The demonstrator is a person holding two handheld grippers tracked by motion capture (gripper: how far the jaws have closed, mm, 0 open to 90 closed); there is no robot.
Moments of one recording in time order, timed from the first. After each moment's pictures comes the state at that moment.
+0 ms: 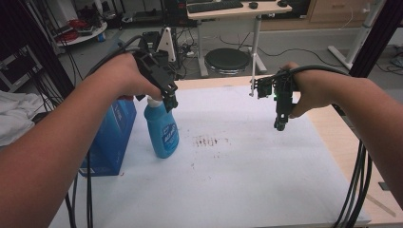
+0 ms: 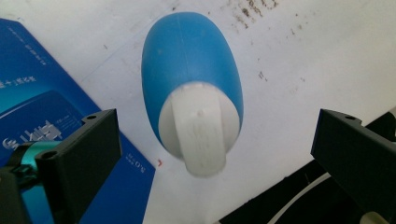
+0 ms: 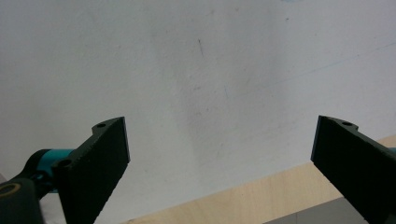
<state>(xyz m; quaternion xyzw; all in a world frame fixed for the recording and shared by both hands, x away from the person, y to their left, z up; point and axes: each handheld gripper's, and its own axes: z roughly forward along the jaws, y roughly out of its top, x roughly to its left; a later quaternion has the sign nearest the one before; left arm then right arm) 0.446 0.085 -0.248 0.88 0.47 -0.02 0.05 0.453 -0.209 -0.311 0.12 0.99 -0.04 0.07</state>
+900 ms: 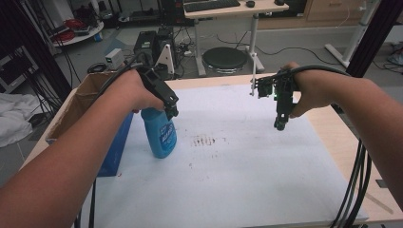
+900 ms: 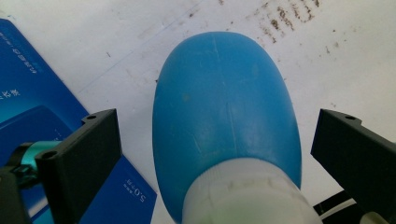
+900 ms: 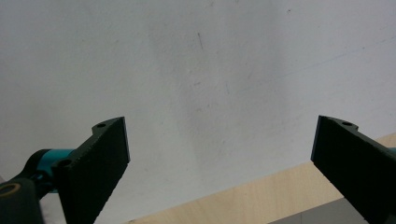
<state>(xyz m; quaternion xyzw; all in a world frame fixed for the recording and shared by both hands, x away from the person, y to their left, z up) 0.460 0.083 -0.288 0.87 0.49 -0.01 0.04 0.453 -0.218 -0.314 0.12 0.99 -0.04 0.07</state>
